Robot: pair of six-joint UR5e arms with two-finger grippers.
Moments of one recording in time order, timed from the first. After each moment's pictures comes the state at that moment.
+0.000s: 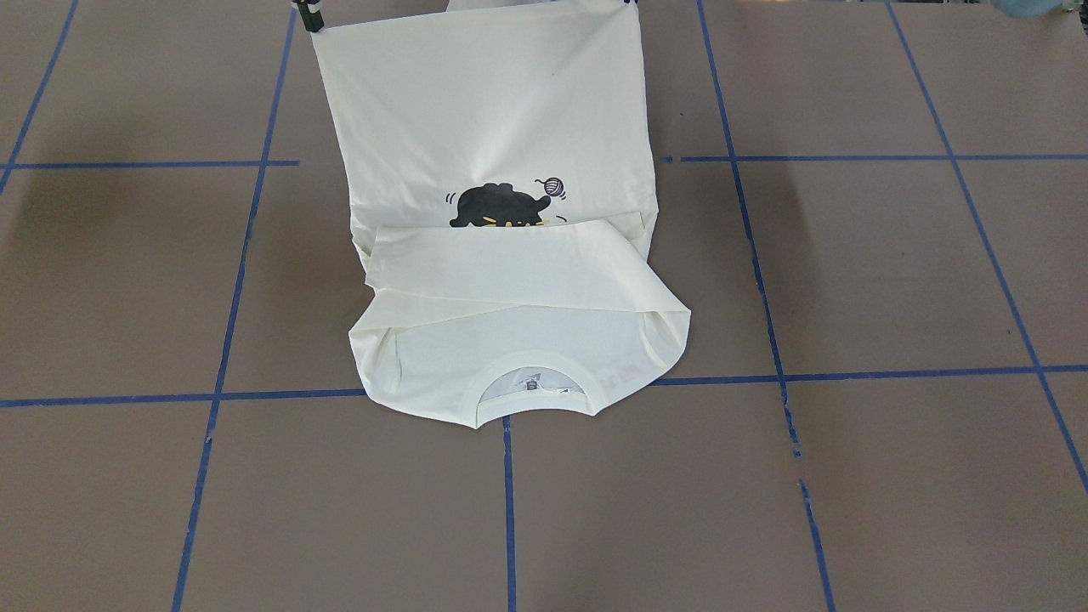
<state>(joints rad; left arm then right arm) -0.26 -1.84 -2.59 -1.38 -1.70 -1.52 0.06 -1.42 2.68 -1.99 1.39 1.97</state>
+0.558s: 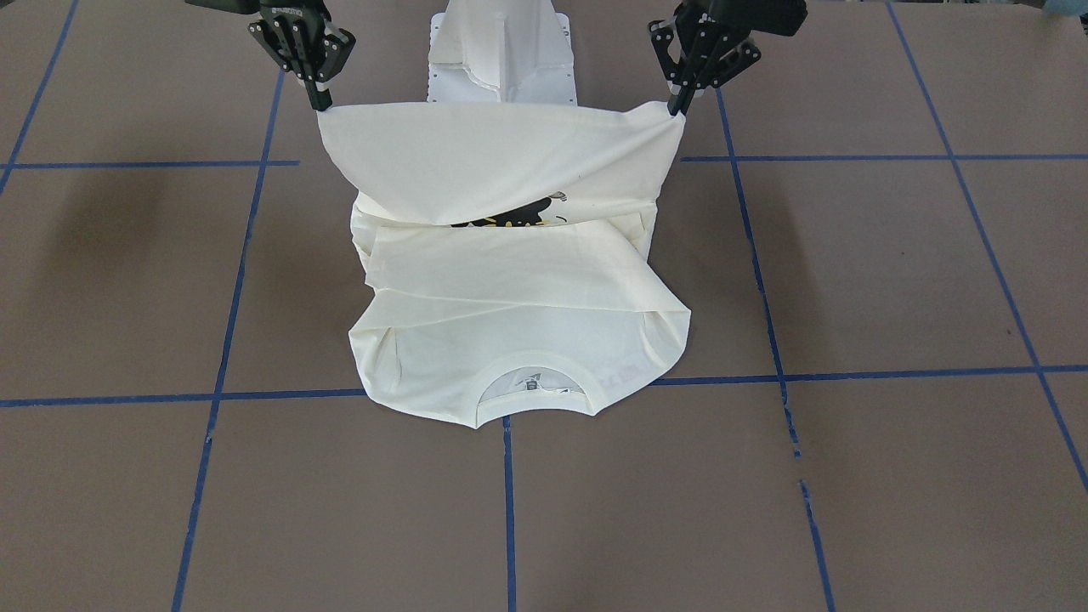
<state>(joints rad) -0.59 -1.94 -2.35 -1.38 -1.79 -1.20 0.42 -1.18 2.42 -1.99 1.56 1.76</state>
